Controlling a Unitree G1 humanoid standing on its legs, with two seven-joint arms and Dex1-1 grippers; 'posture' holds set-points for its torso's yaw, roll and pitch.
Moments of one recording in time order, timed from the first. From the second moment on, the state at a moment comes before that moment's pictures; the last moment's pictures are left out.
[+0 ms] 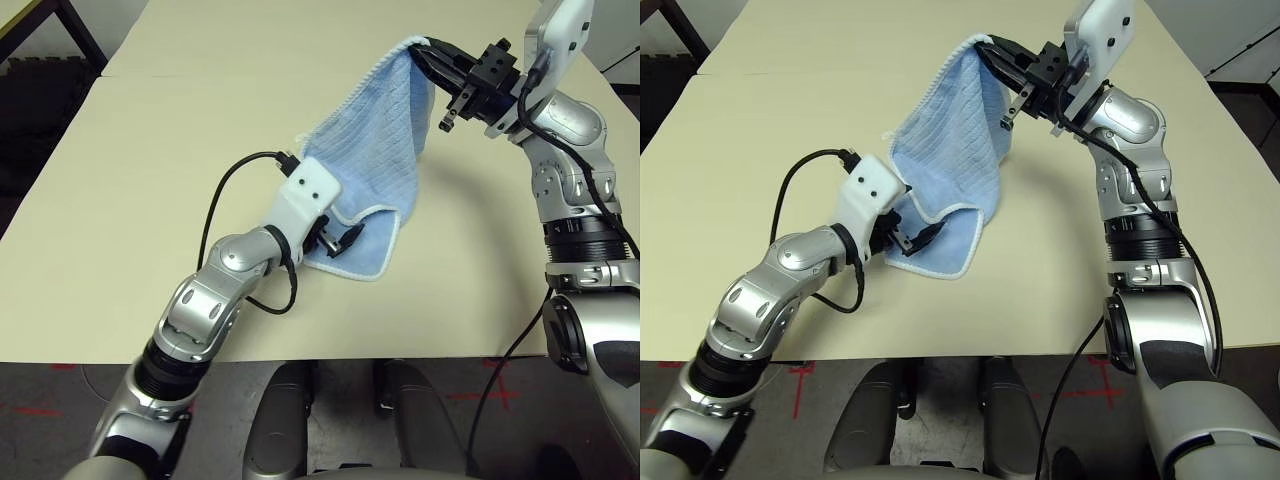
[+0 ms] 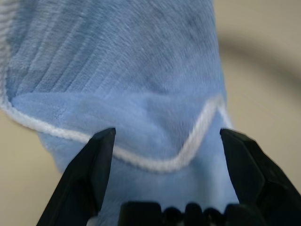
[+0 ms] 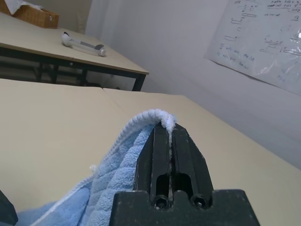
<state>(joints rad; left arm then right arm) -0.52 0.17 -0.01 -0.46 -0.38 1.14 -0.34 -0.95 -0.43 -0.07 0.34 0.28 -0.07 0.85</state>
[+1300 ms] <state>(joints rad) -0.68 -0.13 0.49 -0.18 -0.93 1.60 0.21 -0.94 -0.43 -0.07 0.34 0.28 -0.06 0.84</state>
